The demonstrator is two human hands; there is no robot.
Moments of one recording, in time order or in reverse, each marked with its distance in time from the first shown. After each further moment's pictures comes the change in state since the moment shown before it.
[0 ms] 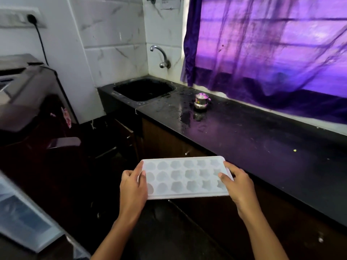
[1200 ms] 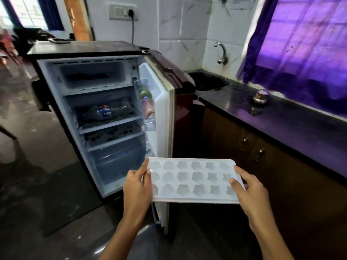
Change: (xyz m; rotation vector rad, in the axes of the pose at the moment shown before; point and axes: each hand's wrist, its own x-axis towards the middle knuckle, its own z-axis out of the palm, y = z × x) left_hand -0.112 -0.129 -0.276 -0.028 0.168 -0.102; right_hand -0.260 -0.067 0.149 -0.015 -0.117 -0.148
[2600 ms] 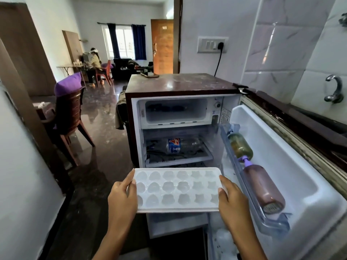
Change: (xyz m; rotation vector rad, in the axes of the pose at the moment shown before) left_hand 0.255 -0.114 -0.166 0.061 0.456 -0.153; right_hand 0.123 -0.190 0.315 -0.081 -0.367 -0.353
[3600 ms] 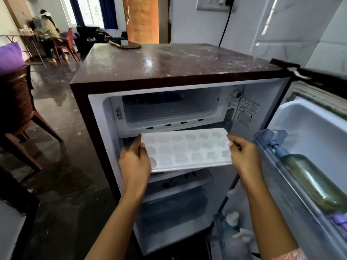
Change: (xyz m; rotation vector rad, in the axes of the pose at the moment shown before) left_hand 0.250 -0.019 0.166 -0.058 -0.108 0.064; right_hand 0.285 0.000 0.095 0.069 0.251 0.149
